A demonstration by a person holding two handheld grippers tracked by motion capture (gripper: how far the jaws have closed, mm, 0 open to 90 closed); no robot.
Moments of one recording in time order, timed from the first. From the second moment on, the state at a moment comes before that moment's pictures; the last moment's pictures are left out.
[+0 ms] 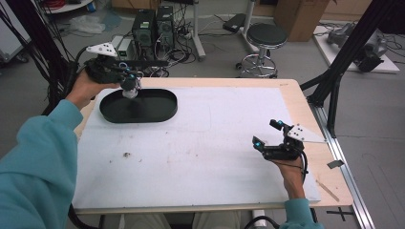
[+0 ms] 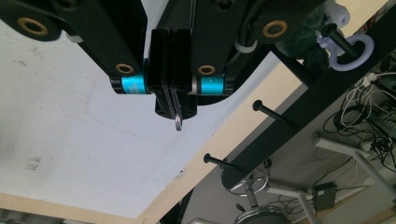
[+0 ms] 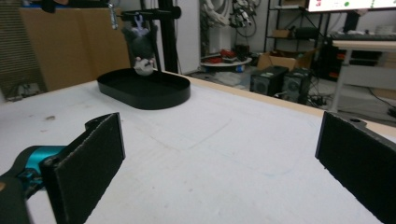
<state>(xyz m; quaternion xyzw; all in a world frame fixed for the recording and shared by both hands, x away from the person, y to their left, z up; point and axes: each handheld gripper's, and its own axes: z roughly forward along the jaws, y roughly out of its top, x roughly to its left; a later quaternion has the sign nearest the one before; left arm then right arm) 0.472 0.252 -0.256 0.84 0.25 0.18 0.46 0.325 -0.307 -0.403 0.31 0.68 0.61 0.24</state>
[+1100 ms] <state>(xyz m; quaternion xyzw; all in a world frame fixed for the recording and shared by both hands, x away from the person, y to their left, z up) 0.507 0.248 -0.262 0.85 0.29 0.21 0.40 0.305 -0.326 -0.442 0.29 0.65 0.63 0.30</state>
